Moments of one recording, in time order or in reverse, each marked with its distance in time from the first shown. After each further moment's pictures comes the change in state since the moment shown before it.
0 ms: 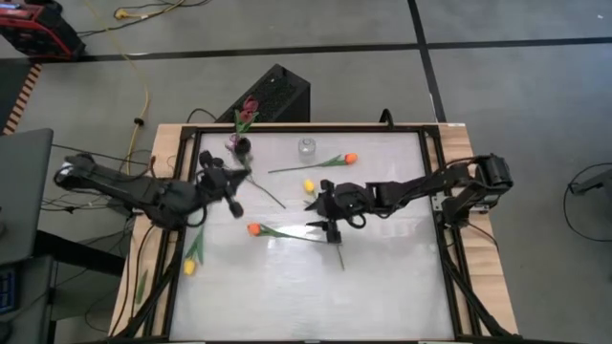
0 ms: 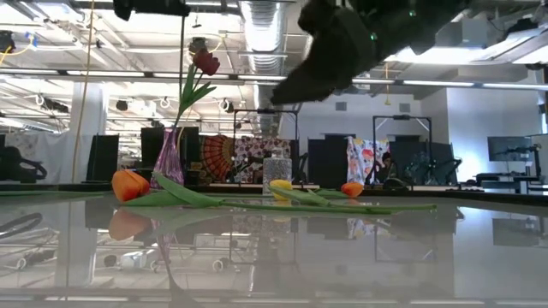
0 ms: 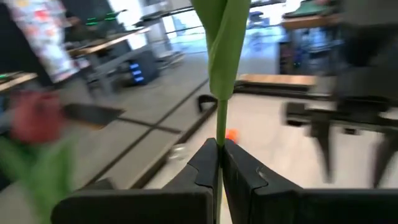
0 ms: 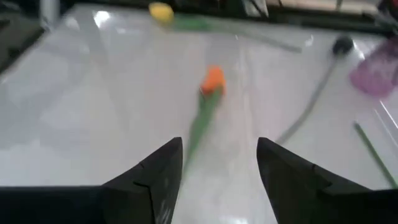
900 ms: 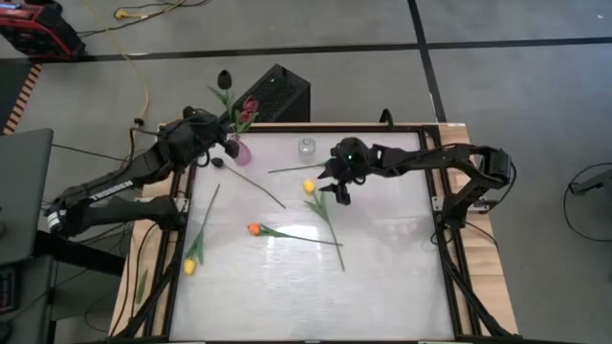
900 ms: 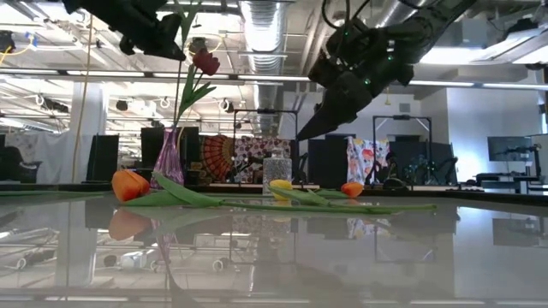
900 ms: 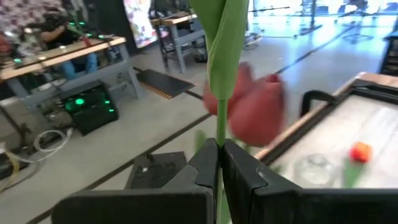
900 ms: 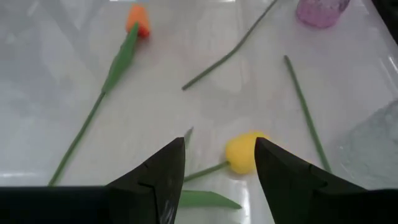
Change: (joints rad) left arm 0.832 -0.036 -0.001 0.026 0.489 0.081; right arm -0.393 -0.013 0.000 -0.181 -0.318 -0.191
